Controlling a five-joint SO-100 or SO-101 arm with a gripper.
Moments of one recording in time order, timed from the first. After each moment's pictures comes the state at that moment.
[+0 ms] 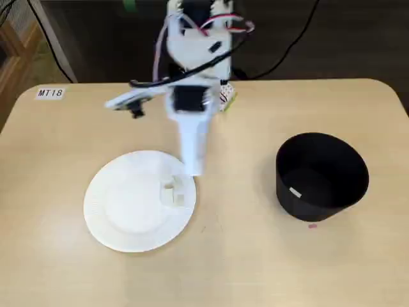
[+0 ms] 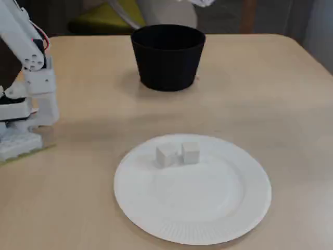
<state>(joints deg) -18.9 114.3 90.2 64.3 1.9</state>
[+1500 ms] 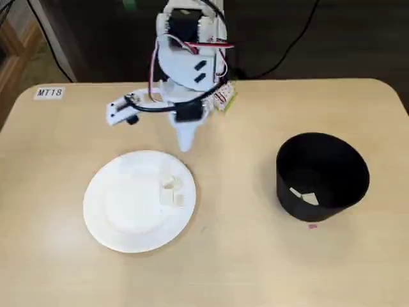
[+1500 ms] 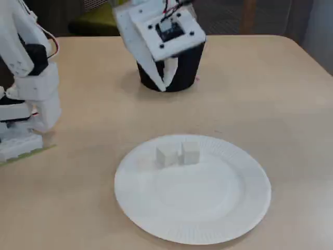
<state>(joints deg) 14.2 107.9 98.1 82.3 -29.5</state>
